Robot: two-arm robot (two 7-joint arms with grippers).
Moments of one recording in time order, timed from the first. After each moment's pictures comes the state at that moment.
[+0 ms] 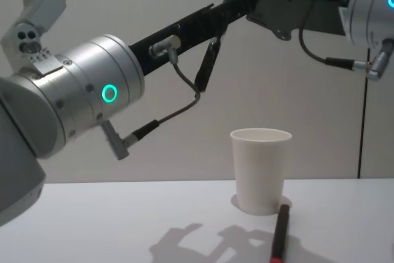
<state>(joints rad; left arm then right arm) -0.26 0.20 0.35 -1.64 -0.63 -0.02 -0.33 0.42 0.26 -0.38 -1.68 1.15 0.39 0.13</state>
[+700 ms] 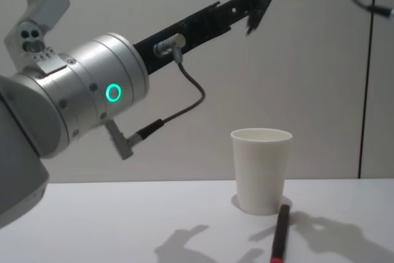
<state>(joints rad) -0.26 0.20 0.35 -1.64 -0.63 -0.03 -0.34 0.43 0.29 -0.32 -1.72 1.13 0.18 0.06</state>
